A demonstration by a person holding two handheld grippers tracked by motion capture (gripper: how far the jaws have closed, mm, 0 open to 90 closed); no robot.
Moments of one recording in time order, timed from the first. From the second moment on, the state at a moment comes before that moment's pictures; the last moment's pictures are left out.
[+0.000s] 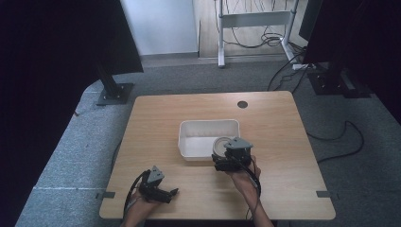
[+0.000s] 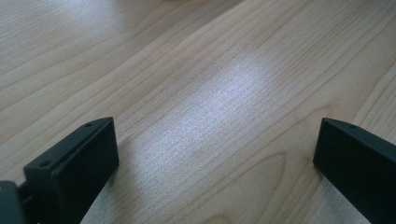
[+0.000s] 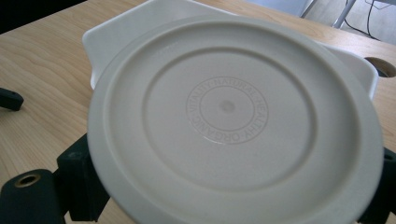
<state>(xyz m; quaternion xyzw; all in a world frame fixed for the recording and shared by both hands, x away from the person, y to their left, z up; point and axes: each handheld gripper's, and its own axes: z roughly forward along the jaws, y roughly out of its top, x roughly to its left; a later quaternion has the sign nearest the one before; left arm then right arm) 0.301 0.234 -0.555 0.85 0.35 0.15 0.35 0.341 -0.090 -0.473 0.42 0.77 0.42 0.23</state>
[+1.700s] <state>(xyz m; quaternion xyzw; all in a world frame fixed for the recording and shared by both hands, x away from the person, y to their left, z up) 0.300 0.234 -0.554 0.85 0.35 0.15 0.35 0.404 -0.050 -0.490 0.42 0.76 0.42 0.25</state>
